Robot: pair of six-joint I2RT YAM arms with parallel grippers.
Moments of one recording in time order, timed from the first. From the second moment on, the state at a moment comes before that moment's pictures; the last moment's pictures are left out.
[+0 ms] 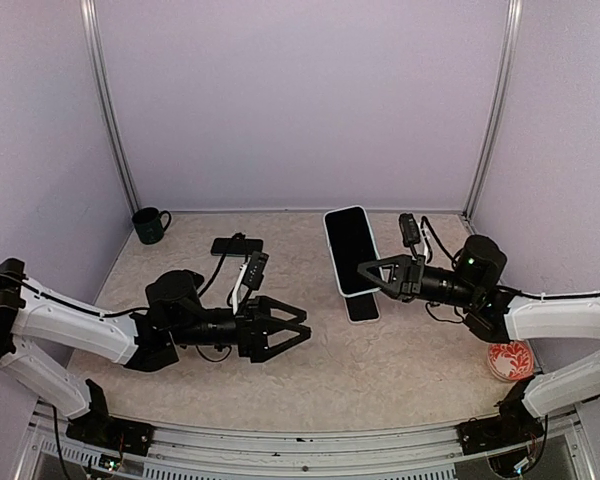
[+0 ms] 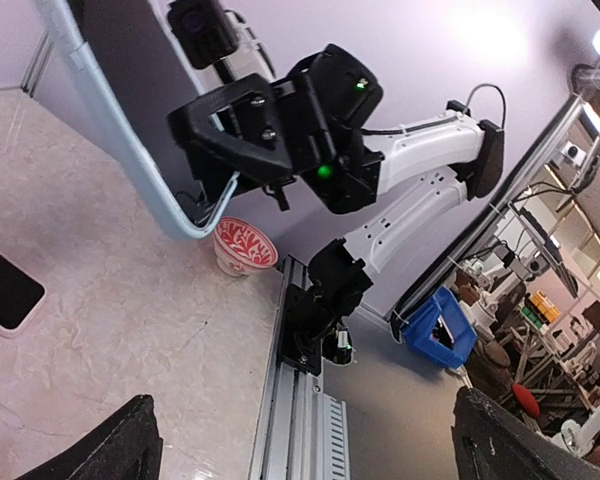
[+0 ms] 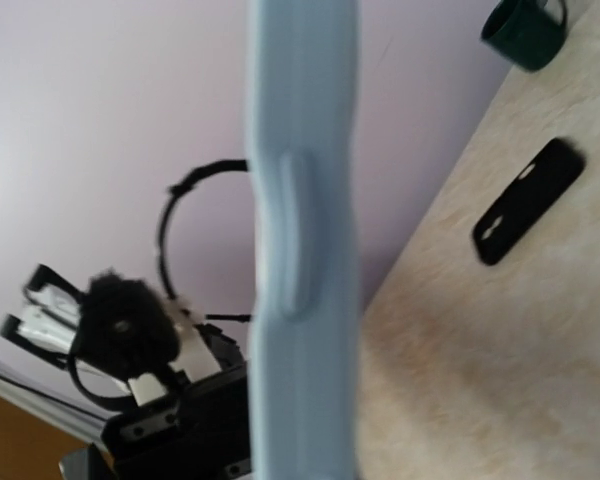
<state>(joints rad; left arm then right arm) -1.05 1.39 0.54 0.90 0.46 -0.61 0.67 1.24 0.51 0.82 -0.64 1.03</state>
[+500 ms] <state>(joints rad) -1.06 1.69 0.69 1.07 0.42 -0.80 0.76 1.19 0.51 0.69 -0.55 0.73</state>
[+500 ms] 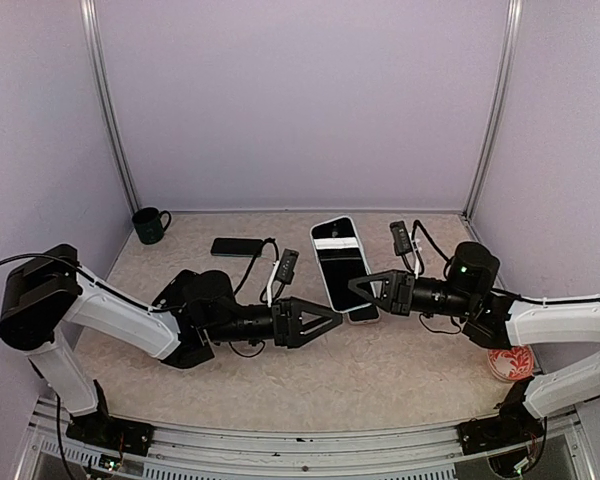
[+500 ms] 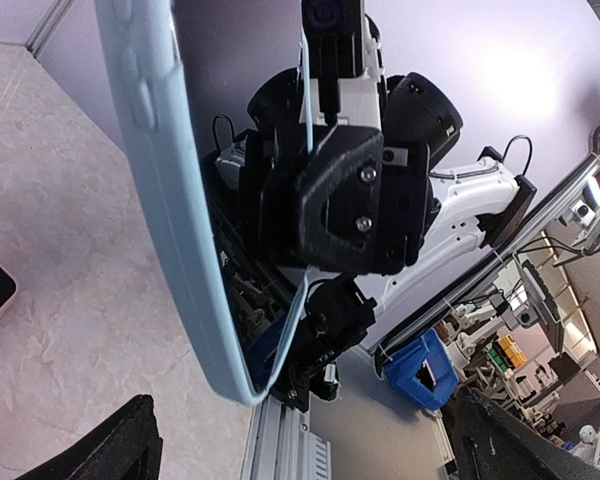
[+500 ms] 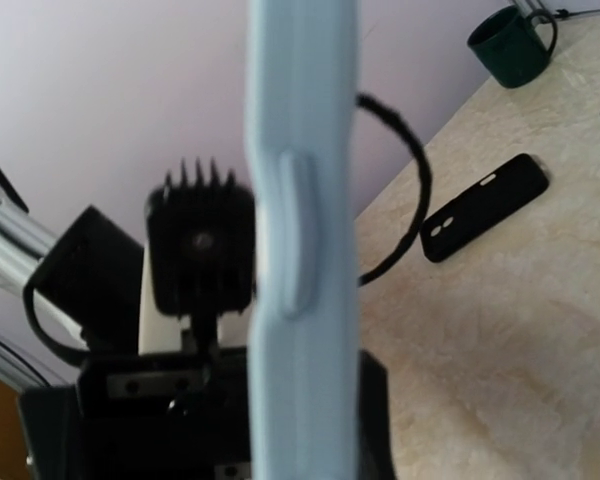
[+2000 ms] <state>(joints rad) -1.05 1.61 0.65 0.91 0.63 -0.67 0.80 1.23 0.72 0.36 -0.83 0.62</state>
